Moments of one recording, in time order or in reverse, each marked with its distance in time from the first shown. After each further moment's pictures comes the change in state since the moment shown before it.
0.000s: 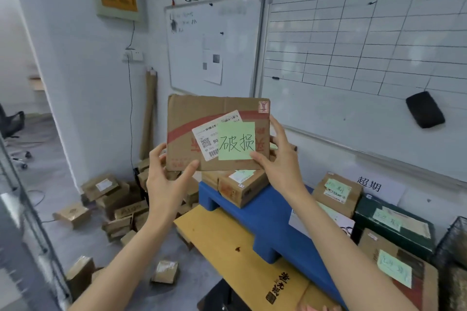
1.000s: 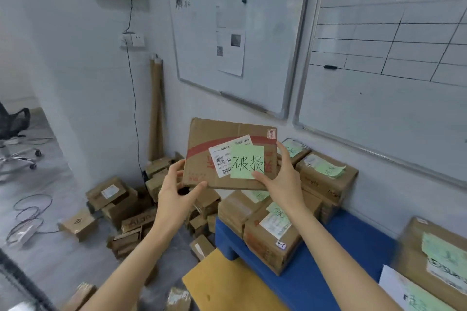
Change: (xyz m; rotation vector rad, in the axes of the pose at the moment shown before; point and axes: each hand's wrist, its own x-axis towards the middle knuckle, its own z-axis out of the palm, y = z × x) left_hand 0.238 -0.206 0.061 0.235 -0.206 -0.131; right_hand 0.222 0.168 0.159 -0.045 -0.060 0.242
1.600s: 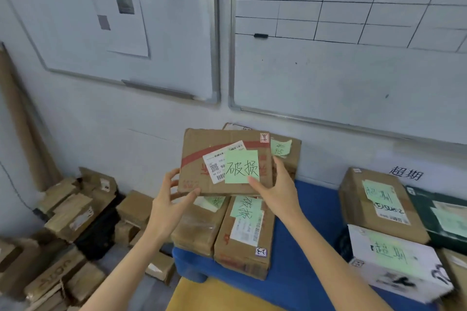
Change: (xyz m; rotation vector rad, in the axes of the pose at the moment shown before) left_hand 0.115 -0.065 0.113 -0.130 -0.537 -0.053; right_hand 0.023 0.087 -0.008 -0.090 0.338 0.327
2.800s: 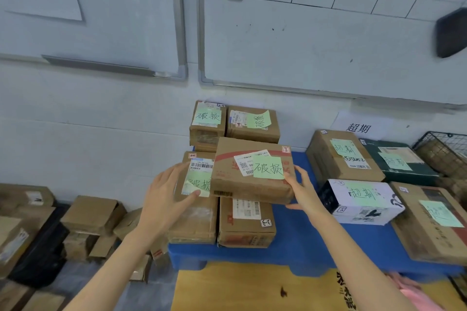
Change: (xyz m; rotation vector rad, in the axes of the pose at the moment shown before) left_hand 0.049 -0.055 -0.011 0.432 -0.323 0.403; right_hand -0.045 0.068 -0.009 0.218 0.232 0.555
